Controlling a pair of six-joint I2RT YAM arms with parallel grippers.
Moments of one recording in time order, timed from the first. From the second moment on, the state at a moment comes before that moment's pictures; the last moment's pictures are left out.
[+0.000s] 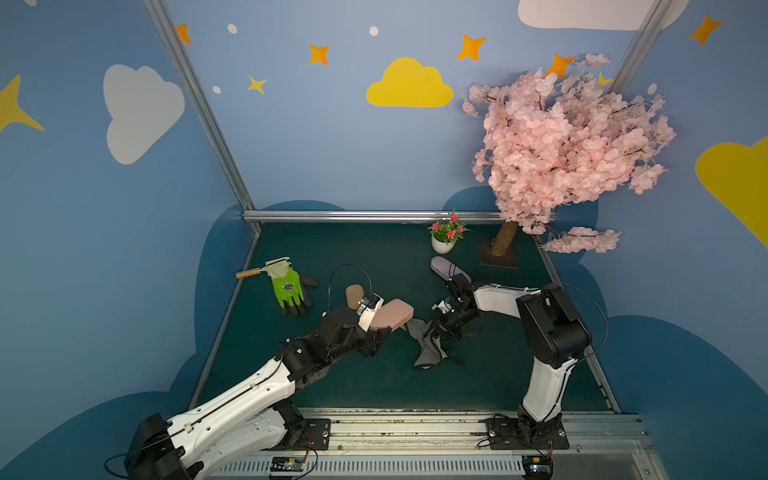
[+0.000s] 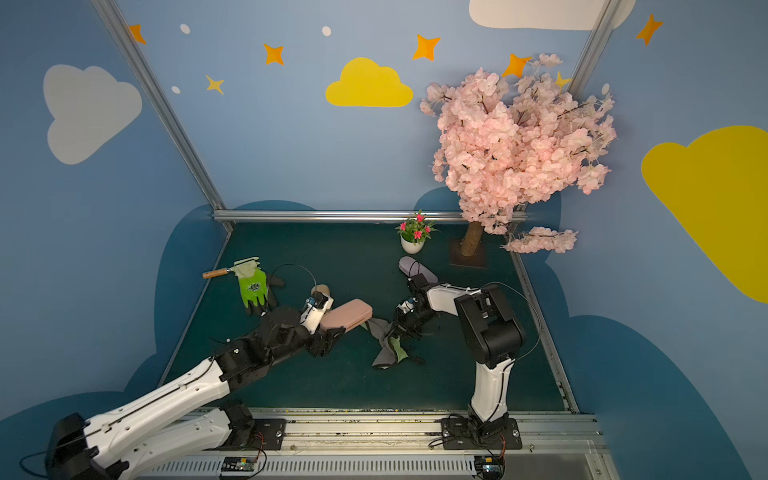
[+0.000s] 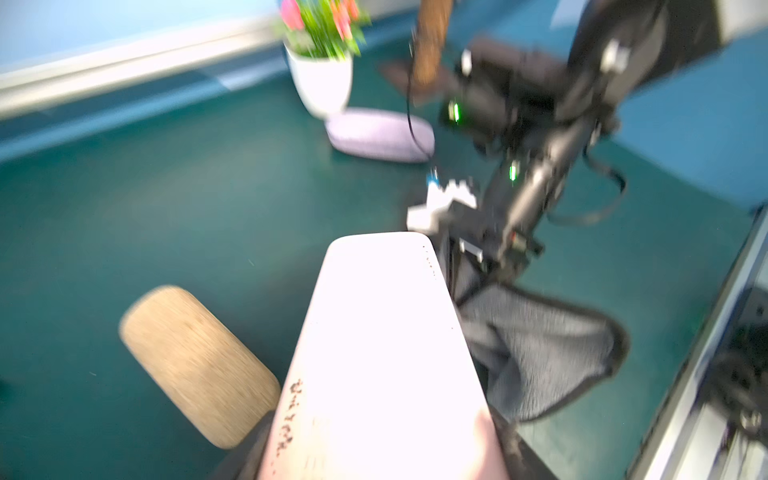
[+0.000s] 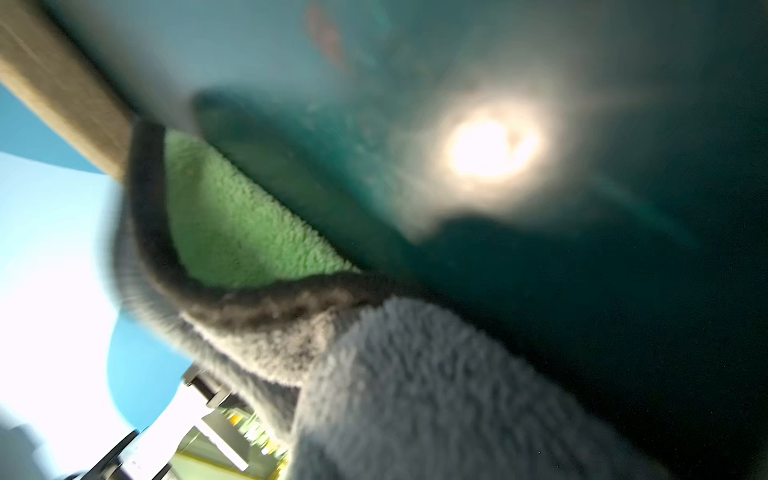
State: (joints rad) left arm -0.79 0.90 0.63 -0.25 -0.06 -0.14; right arm 0.48 1.91 1.06 -0.66 -0.74 0.61
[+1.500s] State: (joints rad) left arm -0.78 1.63 0.79 -0.07 0.18 -0.02; right arm 0.51 1.93 1.24 -0.69 -0.78 0.73
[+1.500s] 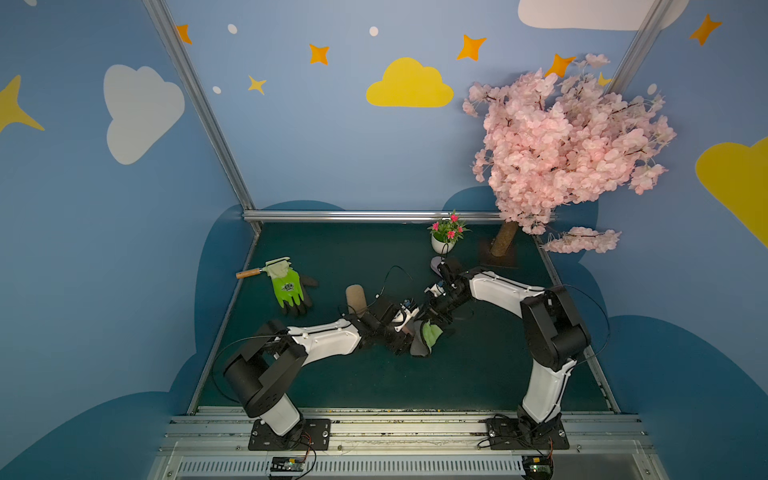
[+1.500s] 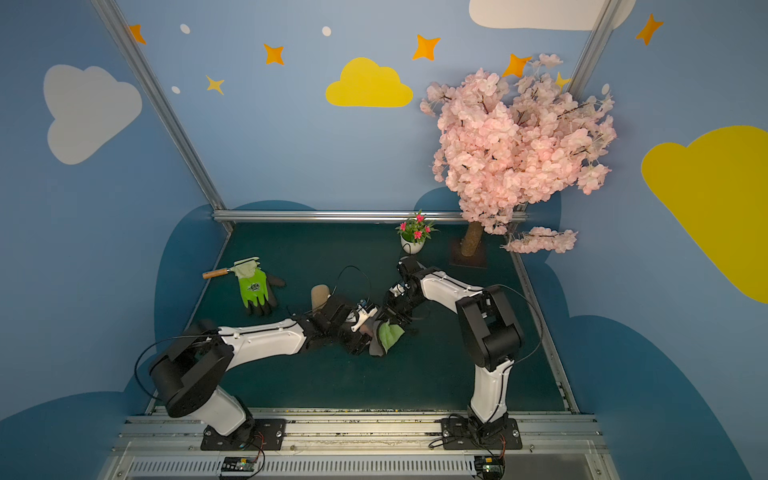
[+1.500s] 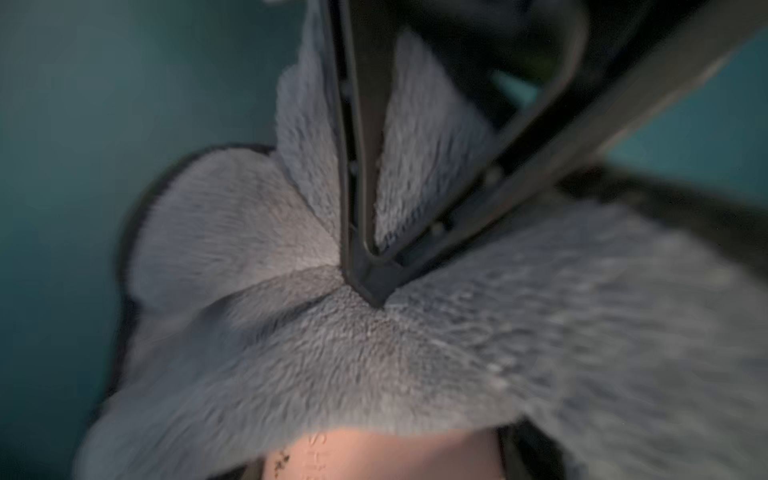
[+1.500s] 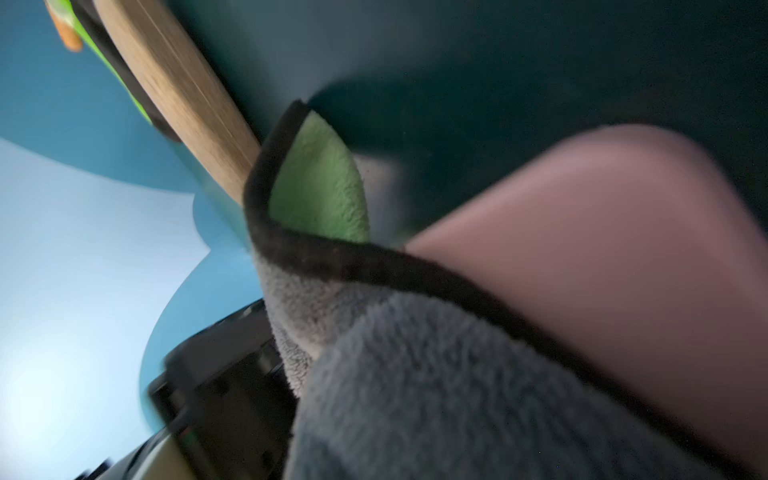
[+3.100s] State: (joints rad) left arm -0.55 1.48 0.86 -0.25 0.26 -0.24; right arm 0.47 1.49 1.09 -1.00 -0.41 0.85
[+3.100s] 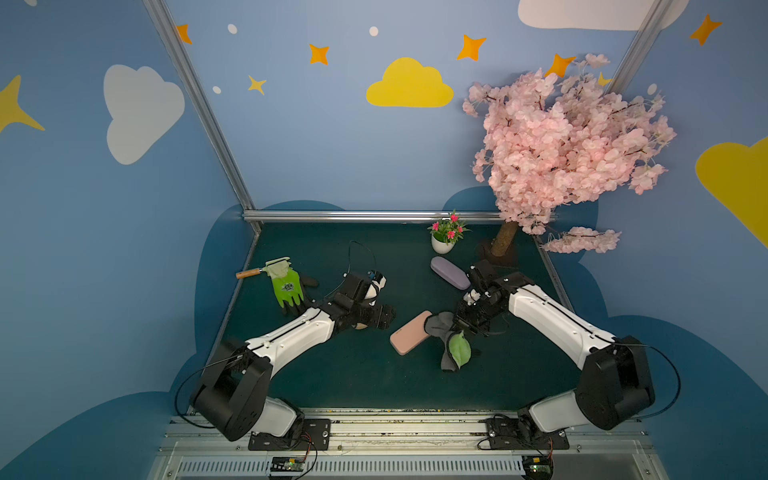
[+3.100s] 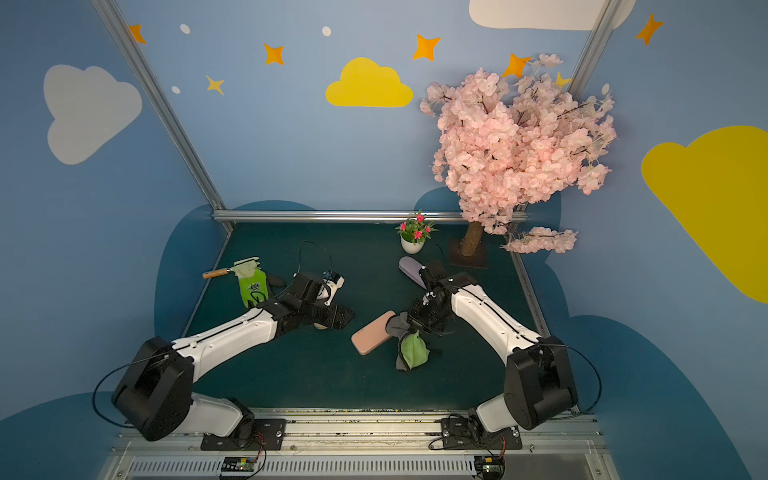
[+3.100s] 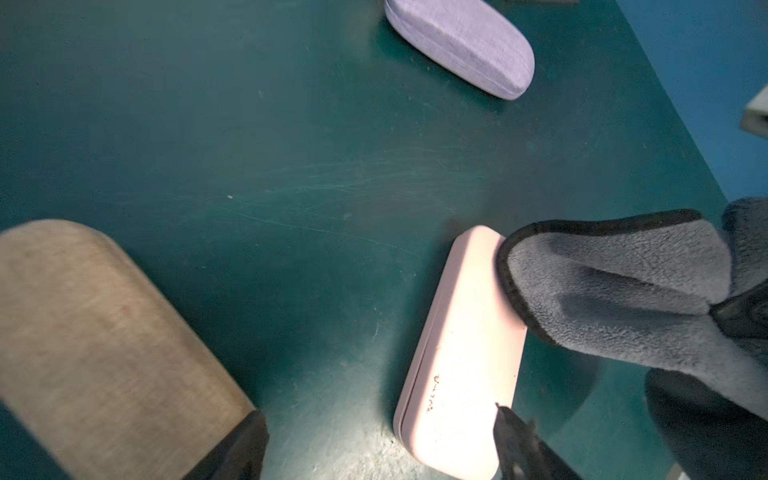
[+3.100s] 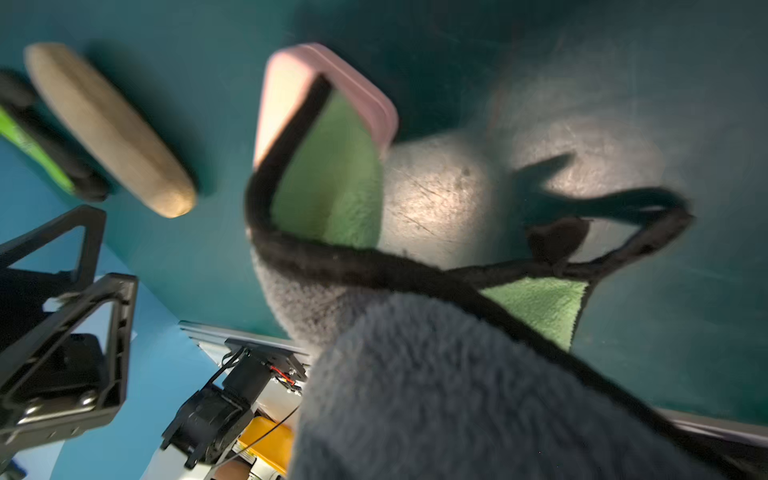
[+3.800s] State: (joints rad) left arm -0.72 1.78 1.01 -0.27 0.65 -0.20; right arm 0.43 1.89 1.33 -0.84 -0.45 0.76
